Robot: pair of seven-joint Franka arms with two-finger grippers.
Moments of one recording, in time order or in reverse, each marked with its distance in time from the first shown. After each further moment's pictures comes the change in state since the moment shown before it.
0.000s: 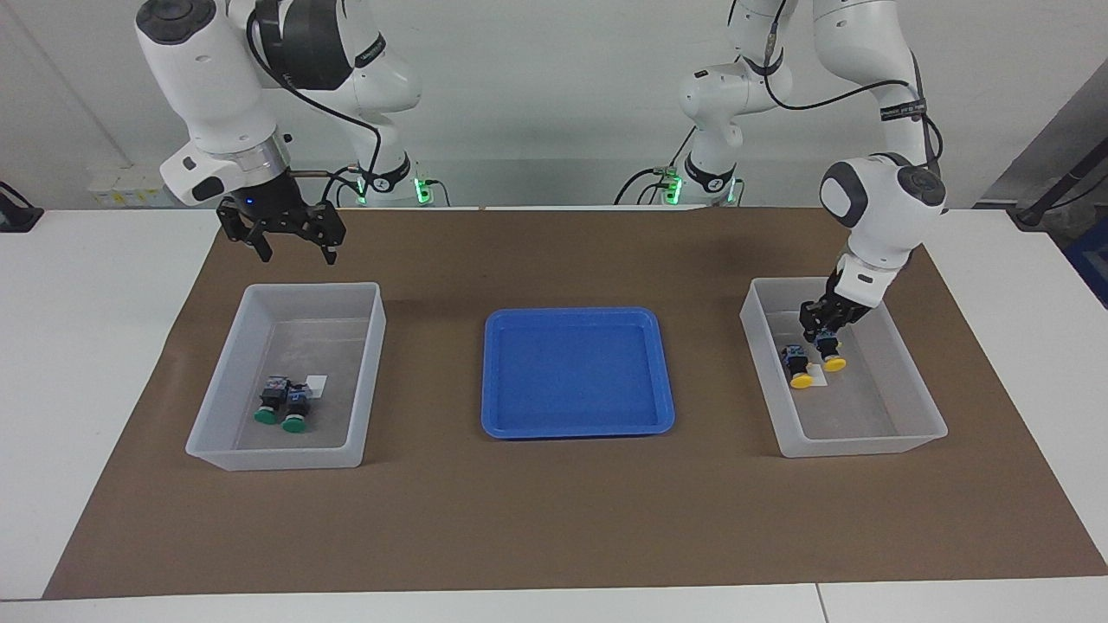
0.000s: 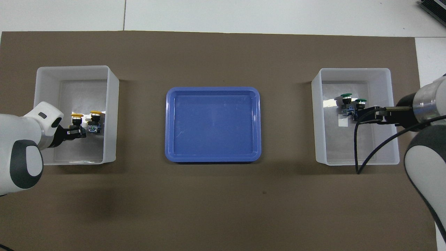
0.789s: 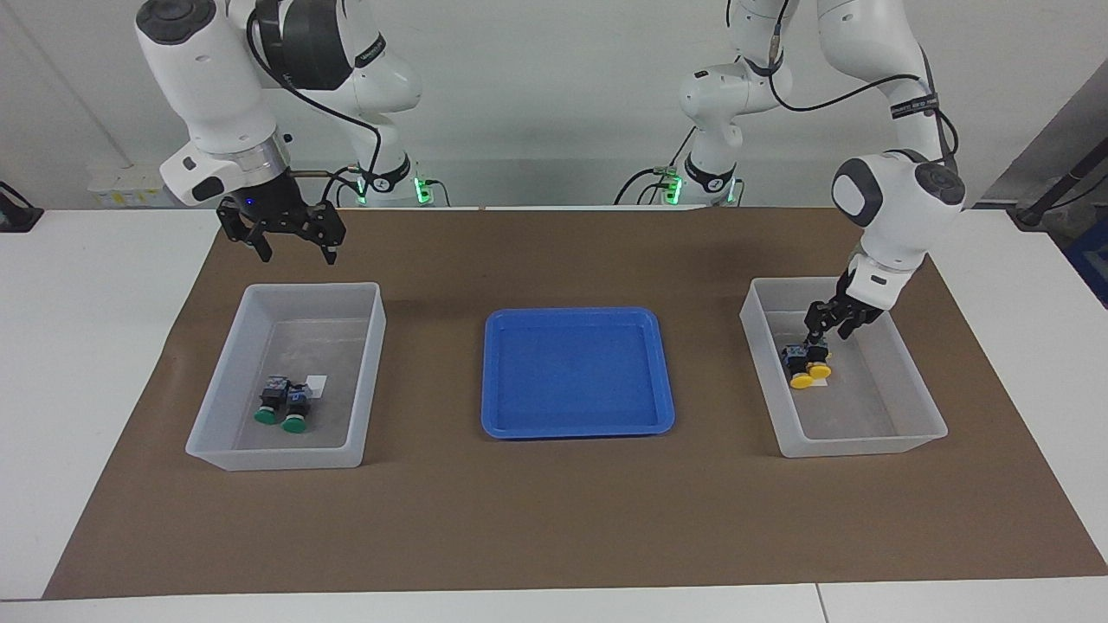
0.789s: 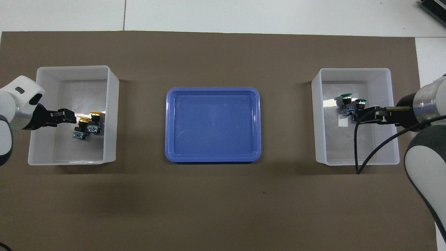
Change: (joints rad) left arm -0.003 -0.001 -0.013 0.314 0.003 -0.378 0.000; right arm 0.000 0.000 0.000 0.000 0.000 0.000 0.000
